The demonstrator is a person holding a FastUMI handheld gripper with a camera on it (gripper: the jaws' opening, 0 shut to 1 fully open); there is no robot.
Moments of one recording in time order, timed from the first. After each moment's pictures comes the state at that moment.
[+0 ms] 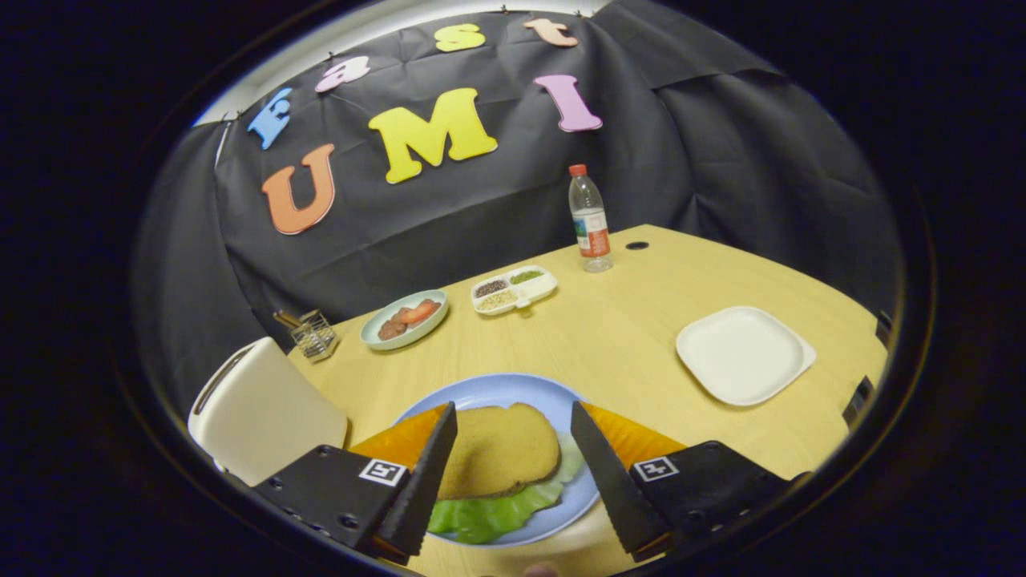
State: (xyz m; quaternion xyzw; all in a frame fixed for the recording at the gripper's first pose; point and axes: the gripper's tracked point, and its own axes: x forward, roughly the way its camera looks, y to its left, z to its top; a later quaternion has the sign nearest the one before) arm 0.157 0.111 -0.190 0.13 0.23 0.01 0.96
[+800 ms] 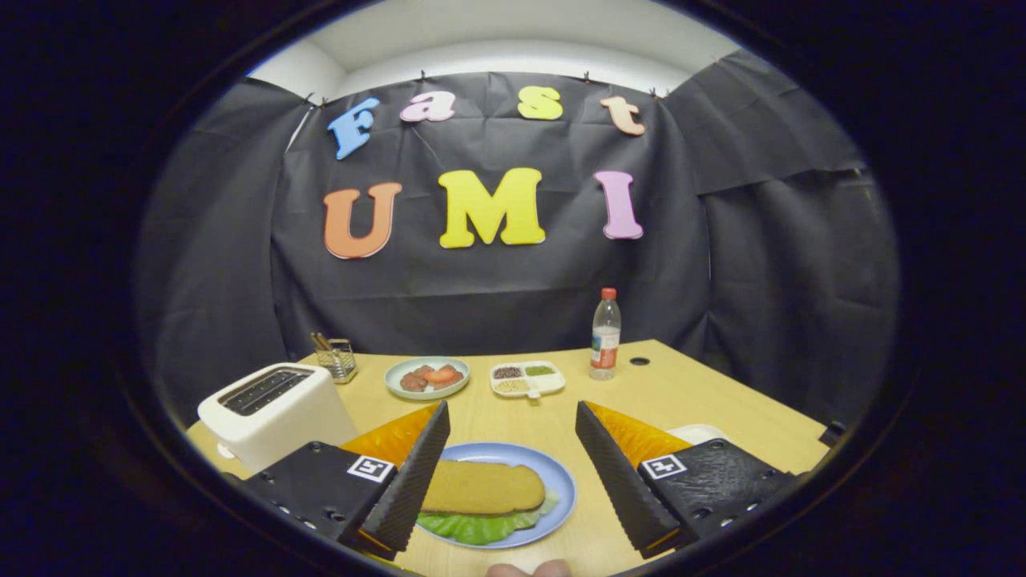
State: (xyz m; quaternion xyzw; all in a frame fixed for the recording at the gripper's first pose) arm 0.113 0.121 -0.066 0.01 0.07 0.04 1.00
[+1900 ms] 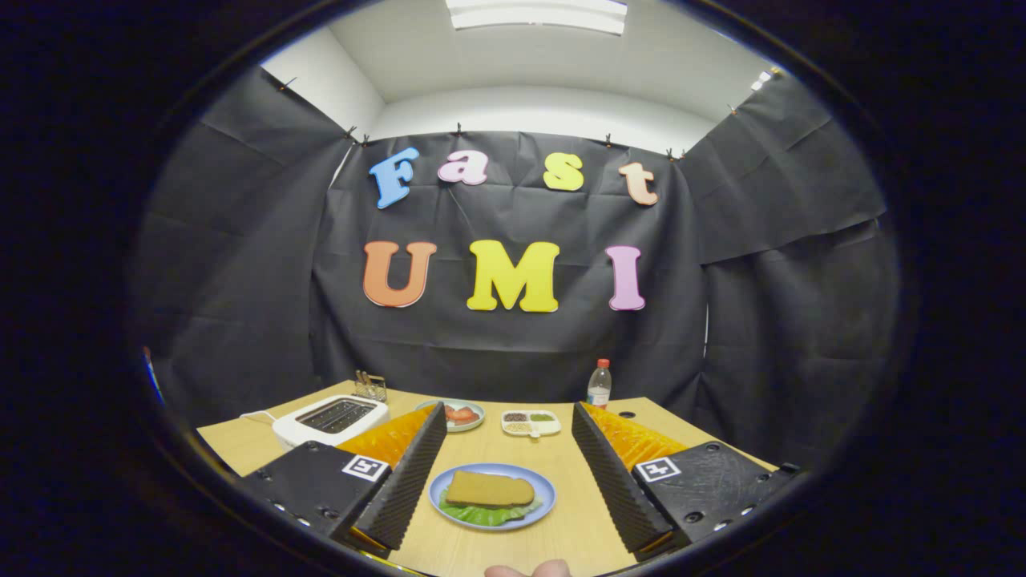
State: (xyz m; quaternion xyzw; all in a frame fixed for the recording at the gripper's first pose) arm -0.003 0.111 0.008 -0.02 -0.01 0.06 1.00
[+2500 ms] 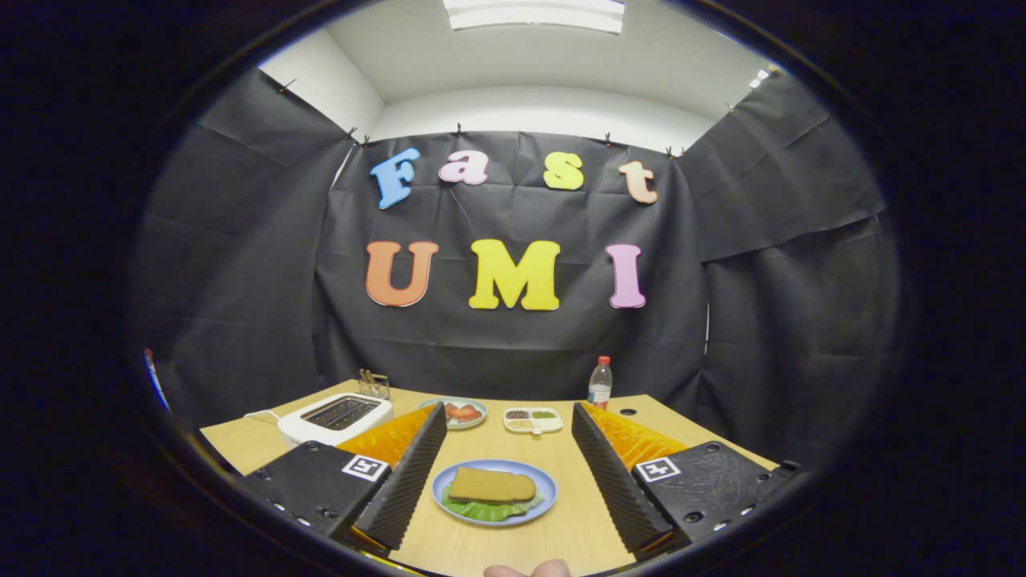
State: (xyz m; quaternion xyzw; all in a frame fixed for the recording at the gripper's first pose) arm -0.012 0.110 0.009 -0.02 -0.01 0.07 1.00
